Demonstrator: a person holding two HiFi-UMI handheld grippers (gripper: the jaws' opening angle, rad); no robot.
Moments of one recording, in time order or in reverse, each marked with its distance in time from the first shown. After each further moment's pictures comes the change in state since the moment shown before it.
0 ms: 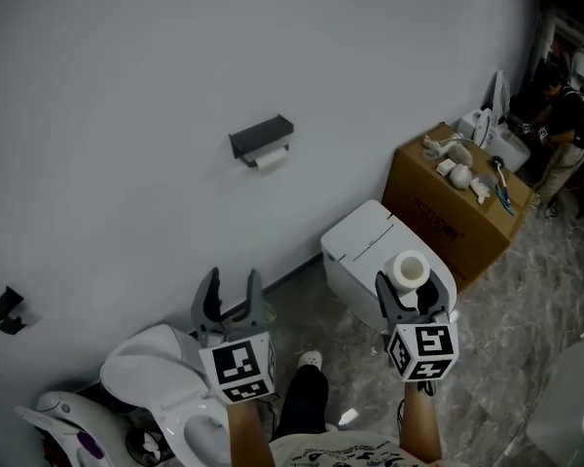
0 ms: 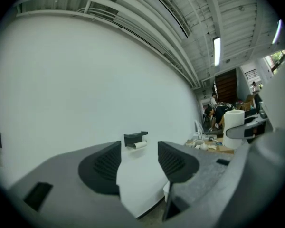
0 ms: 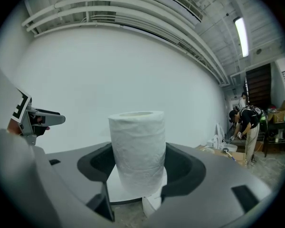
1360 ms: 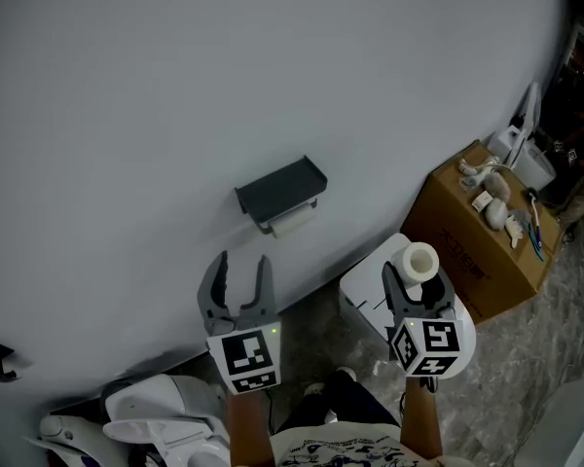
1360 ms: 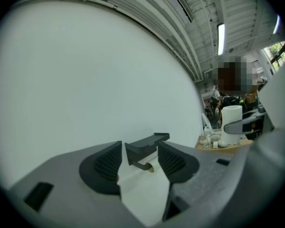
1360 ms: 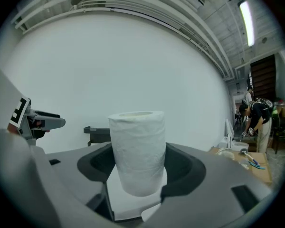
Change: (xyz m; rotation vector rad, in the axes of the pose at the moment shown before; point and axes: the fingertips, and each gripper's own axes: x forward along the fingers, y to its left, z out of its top) left arm 0.269 0.050 0.005 0.071 0.028 0.000; right arm 0.277 -0.020 0.028 0.035 0.004 0.020
